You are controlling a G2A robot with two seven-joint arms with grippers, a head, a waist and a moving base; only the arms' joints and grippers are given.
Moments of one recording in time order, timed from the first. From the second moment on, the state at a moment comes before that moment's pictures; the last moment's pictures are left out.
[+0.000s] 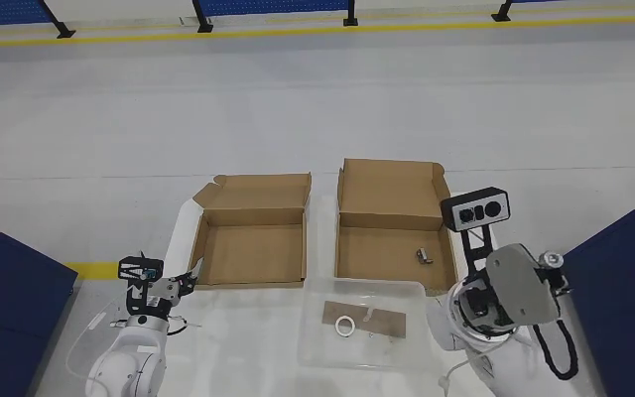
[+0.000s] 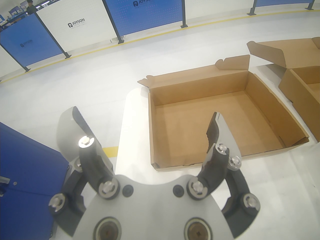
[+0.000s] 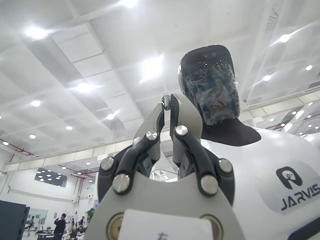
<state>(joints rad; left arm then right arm) 1.73 -1.15 -1.60 -1.80 1.33 0.00 0.00 -1.30 -1.02 1.08 -2.14 1.73 -0.44 1.18</state>
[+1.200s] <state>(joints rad) 1.73 -1.15 -1.60 -1.80 1.33 0.00 0.00 -1.34 -1.09 1.17 -2.13 1.50 -0.34 1.15</state>
